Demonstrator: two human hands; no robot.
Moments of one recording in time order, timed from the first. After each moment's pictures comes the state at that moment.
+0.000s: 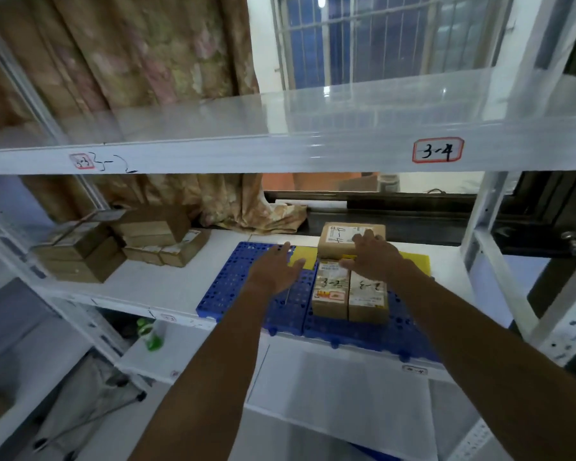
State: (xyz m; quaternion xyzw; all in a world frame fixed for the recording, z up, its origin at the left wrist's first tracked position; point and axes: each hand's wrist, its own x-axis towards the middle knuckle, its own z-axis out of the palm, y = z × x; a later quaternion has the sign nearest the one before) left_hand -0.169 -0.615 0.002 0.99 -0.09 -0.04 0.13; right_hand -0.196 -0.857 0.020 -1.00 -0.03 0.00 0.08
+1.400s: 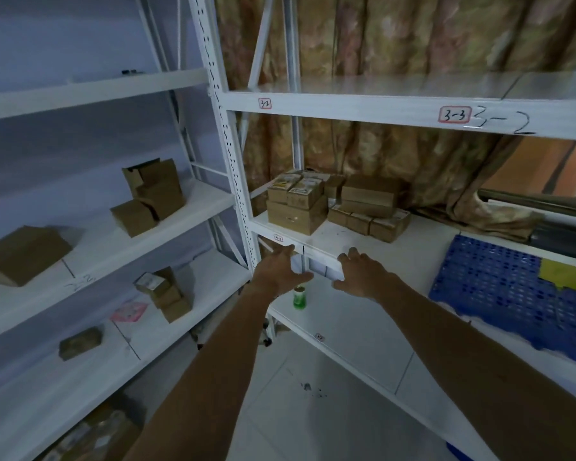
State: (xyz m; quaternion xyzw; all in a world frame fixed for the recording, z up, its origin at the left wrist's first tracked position) left_hand -0.322 -0.052 0.007 0.98 0.09 0.04 0.19; right_hand -0.256 -0.254 -0.001 -0.96 -0.26 0.05 0.04
